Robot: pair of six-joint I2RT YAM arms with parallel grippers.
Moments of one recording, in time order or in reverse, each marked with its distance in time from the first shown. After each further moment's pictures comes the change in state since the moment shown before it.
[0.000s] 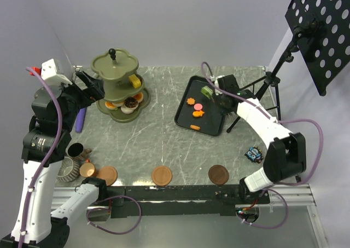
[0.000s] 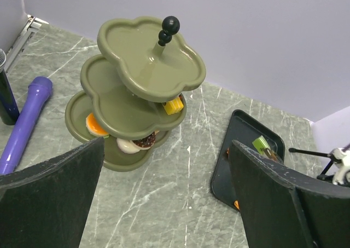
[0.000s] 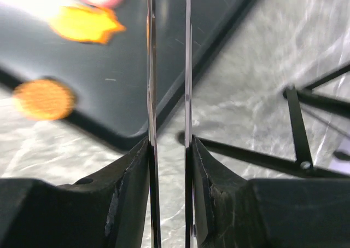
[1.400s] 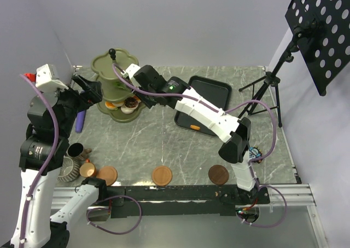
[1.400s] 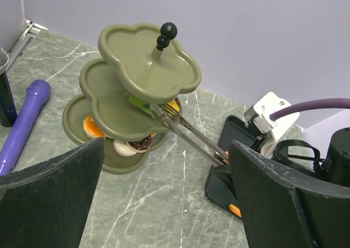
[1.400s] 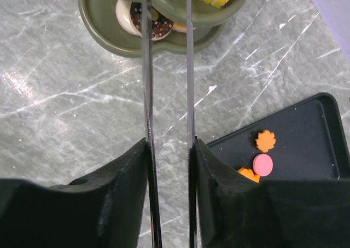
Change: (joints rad) left arm 0.000 -0.052 -0.027 0.015 -0.006 -0.014; right arm 0.675 0.538 1.036 -0.251 0.075 -0.013
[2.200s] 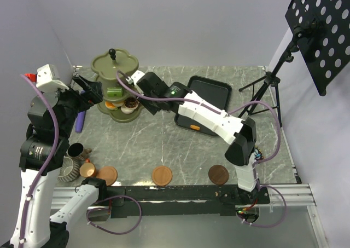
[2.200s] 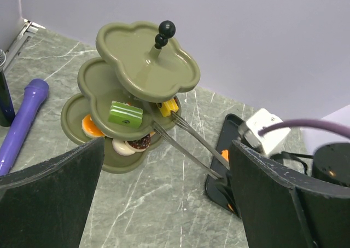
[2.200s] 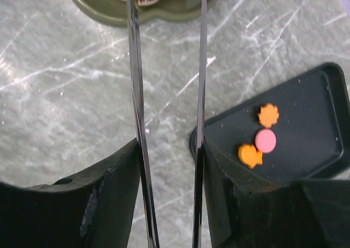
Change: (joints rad) left arm -0.008 -0.003 -0.005 0.000 0.000 0.000; right arm 0.004 -0.075 -0.178 0.031 0.041 0.032
